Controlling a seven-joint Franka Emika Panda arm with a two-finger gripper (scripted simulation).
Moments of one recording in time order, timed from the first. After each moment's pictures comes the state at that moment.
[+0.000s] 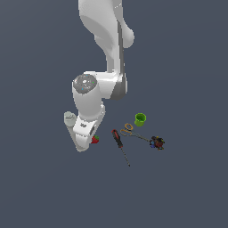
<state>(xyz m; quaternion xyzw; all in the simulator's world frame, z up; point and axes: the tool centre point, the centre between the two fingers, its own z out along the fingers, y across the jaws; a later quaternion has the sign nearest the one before) 0.025 -0.093 0.117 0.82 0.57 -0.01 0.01</state>
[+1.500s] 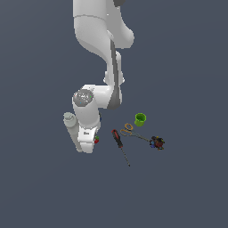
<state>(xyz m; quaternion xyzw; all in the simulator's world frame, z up) 0.021 -0.105 0.052 0.74 0.67 0.01 0.01</state>
